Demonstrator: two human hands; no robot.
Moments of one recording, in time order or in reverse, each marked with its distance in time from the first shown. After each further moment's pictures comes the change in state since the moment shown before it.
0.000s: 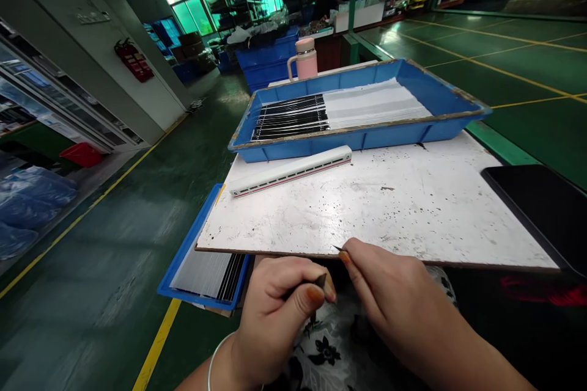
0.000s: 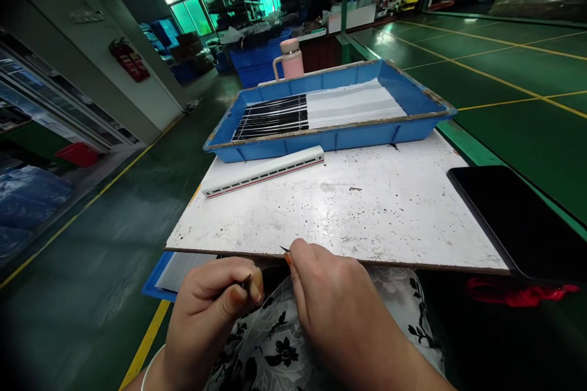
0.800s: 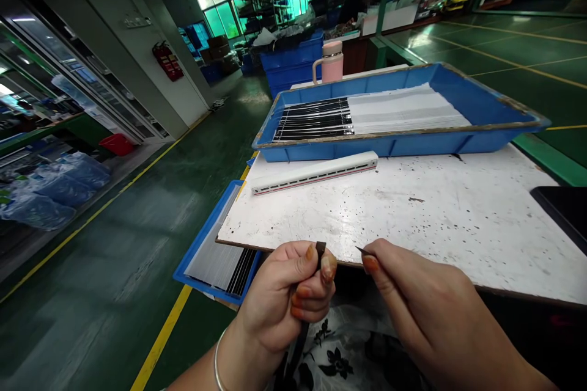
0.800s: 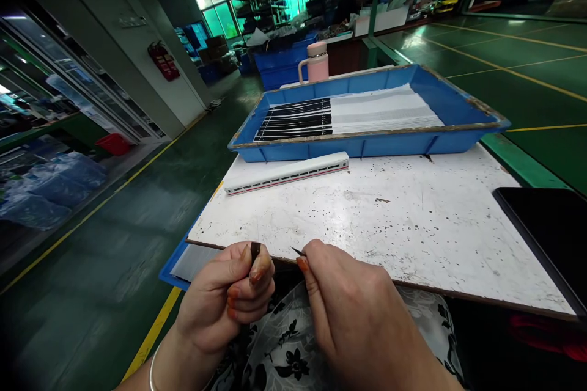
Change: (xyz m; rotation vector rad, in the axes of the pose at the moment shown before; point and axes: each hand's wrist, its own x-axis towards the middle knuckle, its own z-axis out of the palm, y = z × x) left_hand 0.010 -0.003 -0.021 -0.910 -0.093 -0.454; right_hand 0.011 -0.009 -0.009 0.127 0.062 -0.120
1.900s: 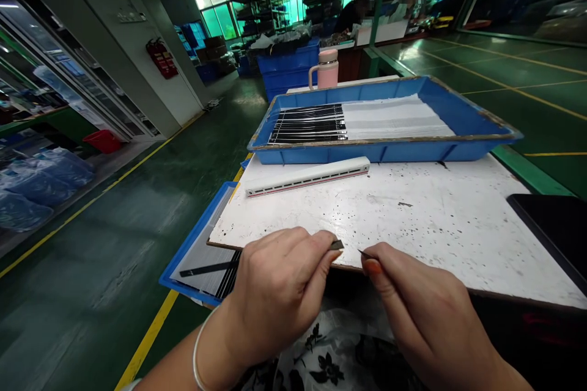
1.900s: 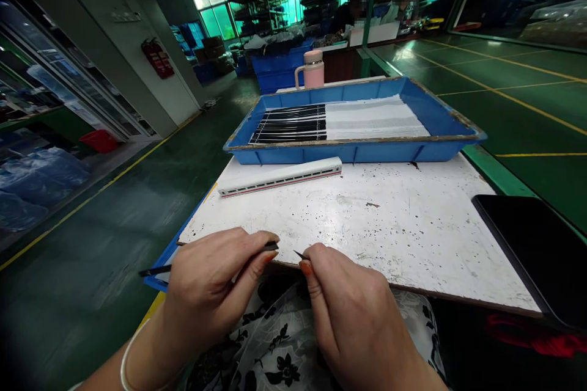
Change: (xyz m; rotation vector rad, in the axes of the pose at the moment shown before) left_hand 0.001 0.020 0.023 2.000 0.209 0.918; right_hand -0.005 0.006 0.000 0.003 0.041 0.012
